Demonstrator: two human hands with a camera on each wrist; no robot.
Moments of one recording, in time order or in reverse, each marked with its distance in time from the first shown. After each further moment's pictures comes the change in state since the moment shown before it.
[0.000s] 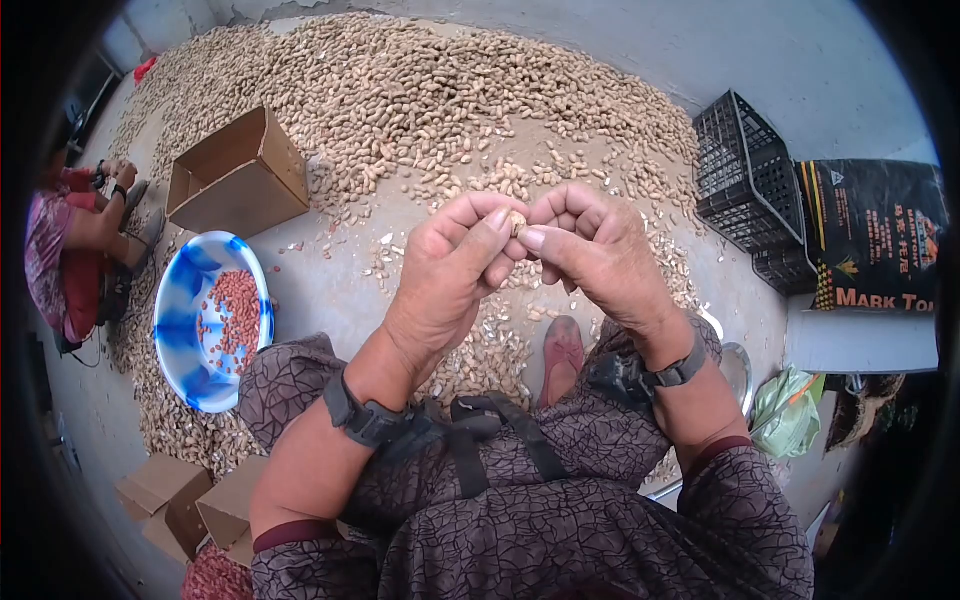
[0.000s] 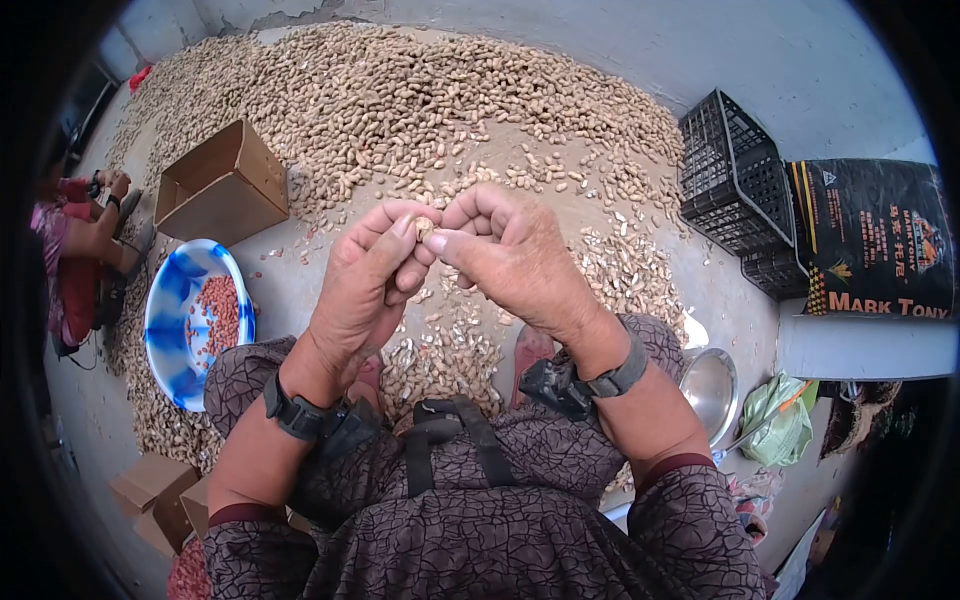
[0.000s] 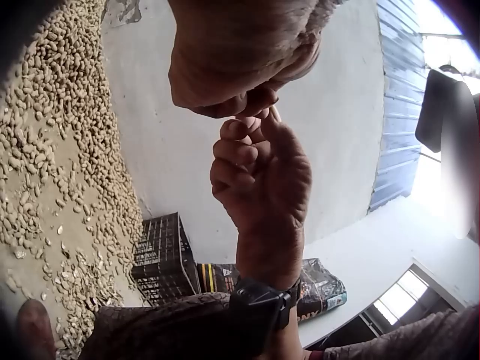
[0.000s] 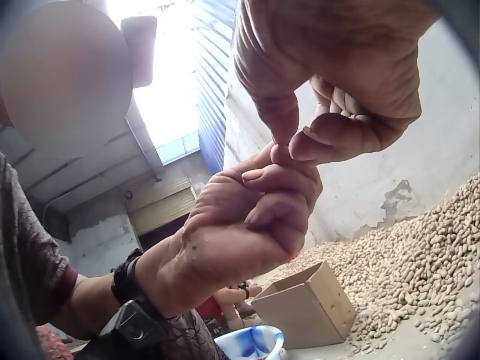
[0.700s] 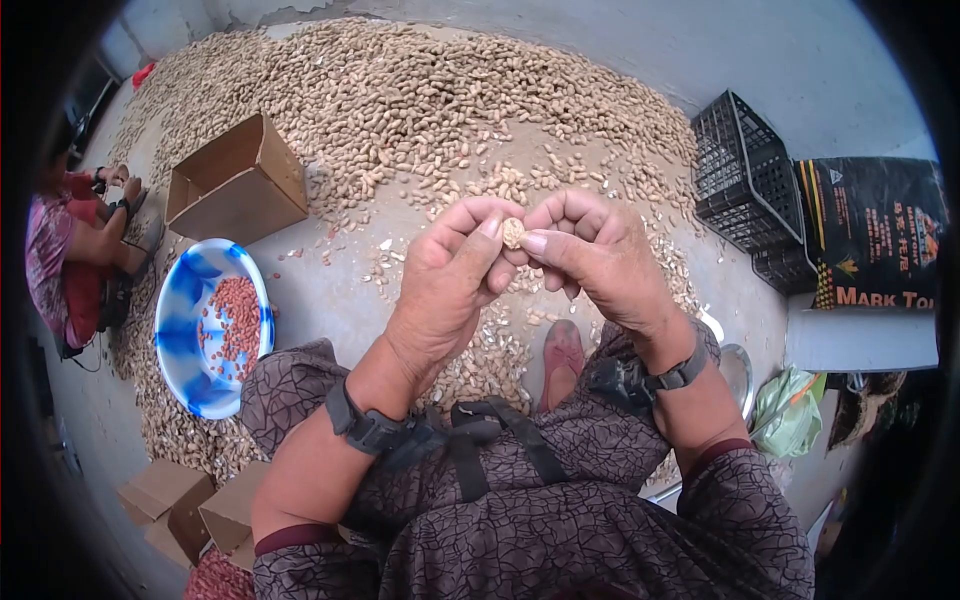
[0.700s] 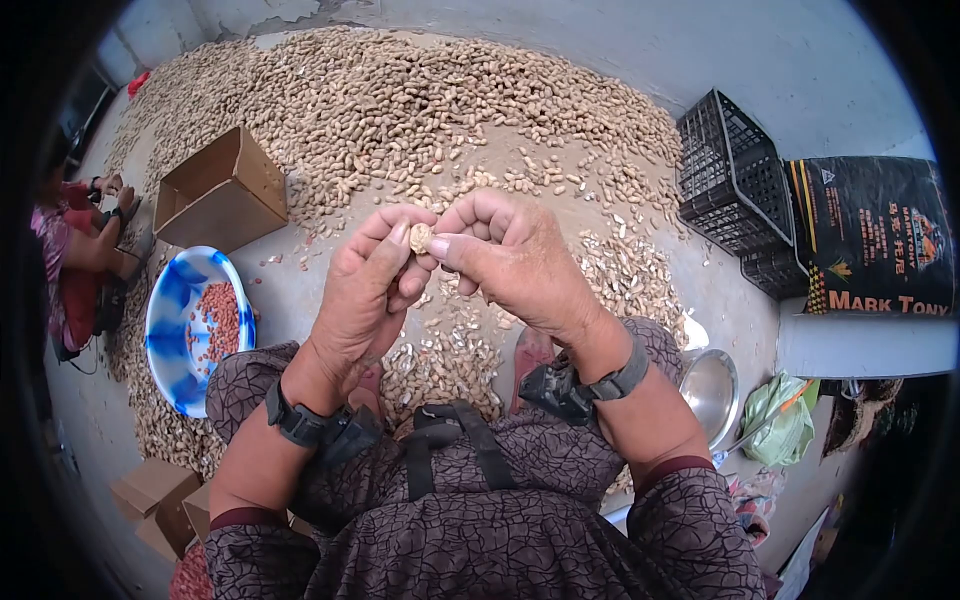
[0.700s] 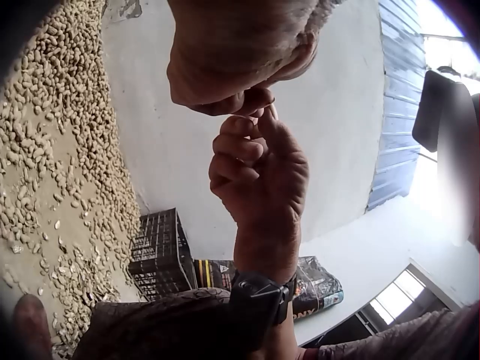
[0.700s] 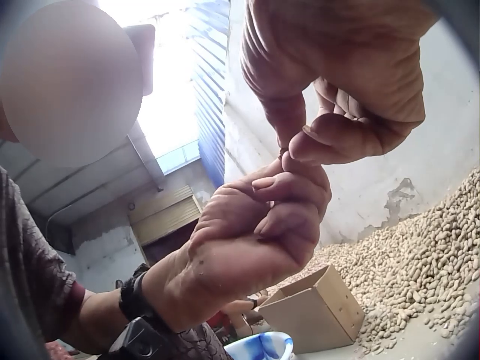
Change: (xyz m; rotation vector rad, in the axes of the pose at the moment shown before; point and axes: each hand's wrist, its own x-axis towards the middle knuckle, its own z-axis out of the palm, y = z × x) left_hand 0.000 0.001 0.005 -0.011 0.026 -0.016; right_hand 0.001 0.002 -0.006 0.073 -0.050 0.001
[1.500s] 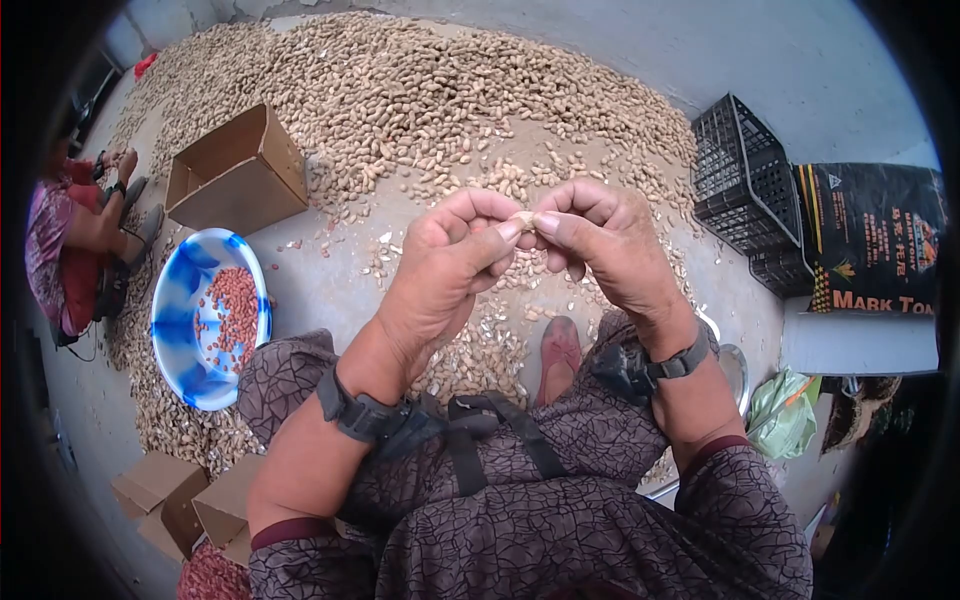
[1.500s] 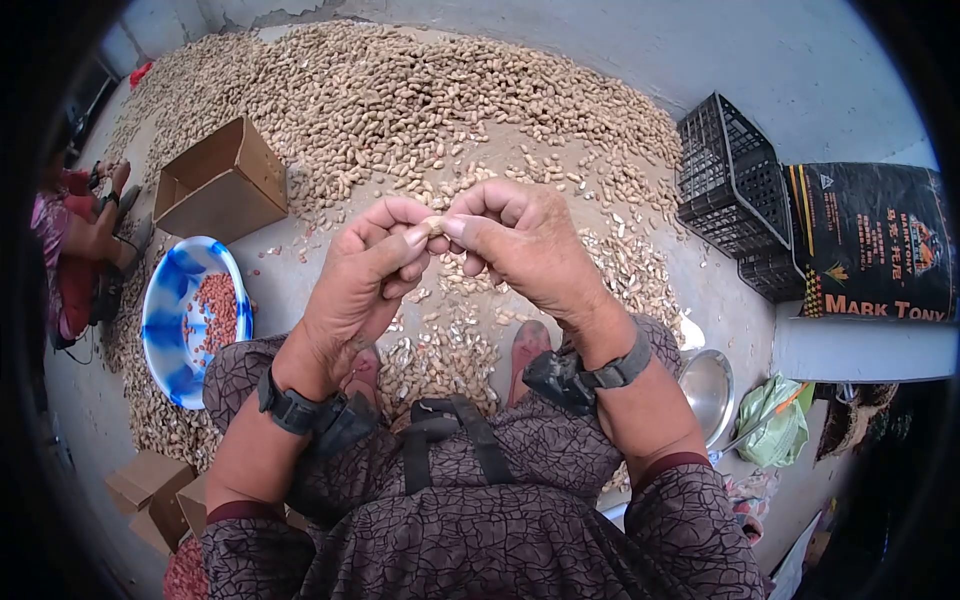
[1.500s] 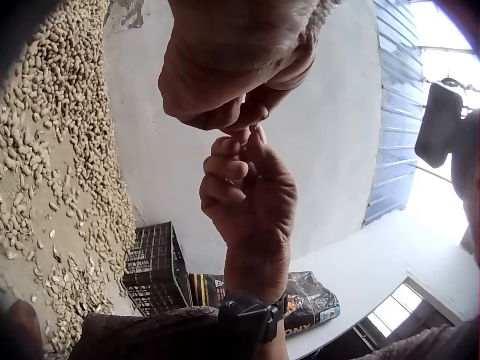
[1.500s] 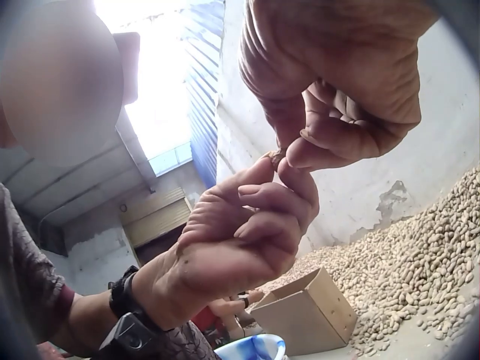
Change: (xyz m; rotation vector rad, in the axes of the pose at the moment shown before) left_hand 0.003 0.003 -0.010 -0.002 -0.067 -0.017; right_hand 0.003 0.002 -0.005 -0.052 0.036 0.017
